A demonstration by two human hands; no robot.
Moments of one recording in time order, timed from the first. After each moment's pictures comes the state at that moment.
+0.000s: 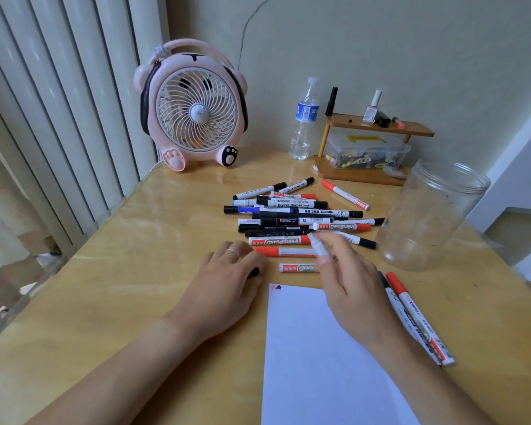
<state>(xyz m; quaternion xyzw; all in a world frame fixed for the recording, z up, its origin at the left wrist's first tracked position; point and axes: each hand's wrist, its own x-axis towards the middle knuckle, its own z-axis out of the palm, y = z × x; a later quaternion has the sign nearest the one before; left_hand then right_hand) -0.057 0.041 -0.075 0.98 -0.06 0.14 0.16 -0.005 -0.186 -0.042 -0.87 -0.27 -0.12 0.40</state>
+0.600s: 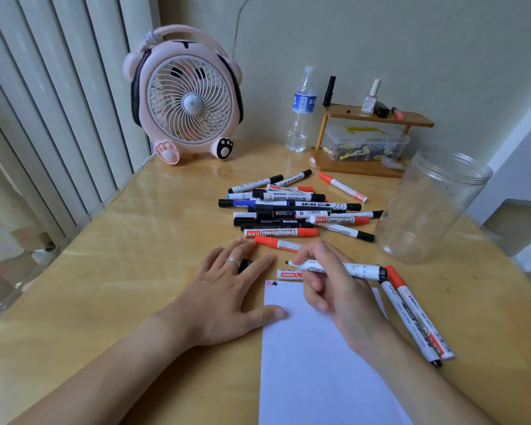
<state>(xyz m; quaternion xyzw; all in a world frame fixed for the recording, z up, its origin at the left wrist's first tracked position) -0.064 0.033 -0.072 0.99 -0.07 -0.01 0.09 -0.011 -0.175 -0.046 -0.69 -0.18 0.16 0.69</state>
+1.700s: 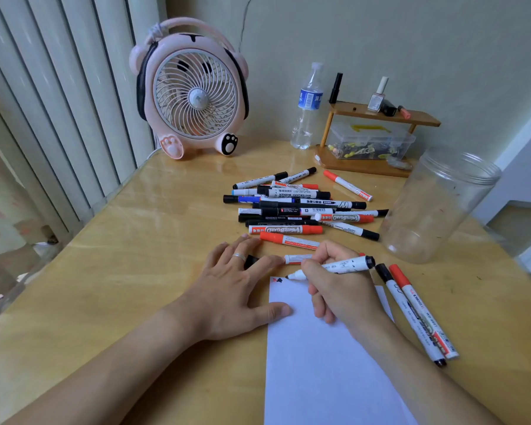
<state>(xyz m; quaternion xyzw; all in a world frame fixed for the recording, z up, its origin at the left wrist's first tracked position) -0.064 0.032 -0.071 0.99 -0.07 0.00 0.12 -0.005 -0.166 -0.047 -0.80 -0.09 0.11 0.59</state>
